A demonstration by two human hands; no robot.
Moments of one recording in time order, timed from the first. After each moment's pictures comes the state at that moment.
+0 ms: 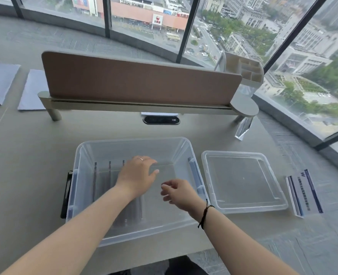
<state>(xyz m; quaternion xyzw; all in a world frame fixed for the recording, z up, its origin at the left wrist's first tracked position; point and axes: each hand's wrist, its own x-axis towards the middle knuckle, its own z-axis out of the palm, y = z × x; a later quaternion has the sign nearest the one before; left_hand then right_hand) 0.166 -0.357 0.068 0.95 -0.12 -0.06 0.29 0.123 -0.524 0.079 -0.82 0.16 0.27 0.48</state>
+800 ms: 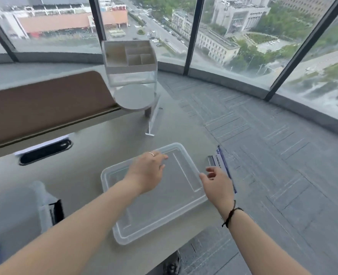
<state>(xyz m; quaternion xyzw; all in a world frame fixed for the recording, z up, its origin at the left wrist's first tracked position) 0.232 -0.818 0.095 0.91 -0.33 -0.11 0.22 0.106 -1.008 0.081 -0.84 0.38 -0.04 0.39</state>
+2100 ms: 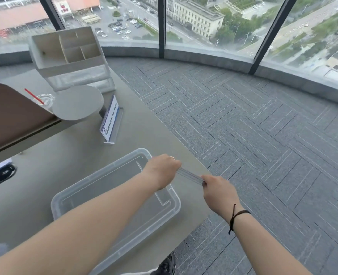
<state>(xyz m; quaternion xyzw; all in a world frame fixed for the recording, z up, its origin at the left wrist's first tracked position) 0.246 -1.029 0.060 0.85 -0.50 -0.16 -0.02 0.093 -1.156 0.041 -0.94 0.27 0.12 0.18</state>
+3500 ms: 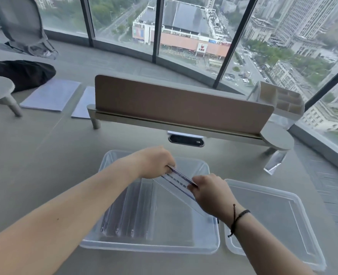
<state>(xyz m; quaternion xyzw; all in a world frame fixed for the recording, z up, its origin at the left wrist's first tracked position) 0.207 -0.344 0.180 0.94 -0.22 -0.17 0.18 0.167 -0.558 0.170 -0.98 -0.18 0.08 0.08</state>
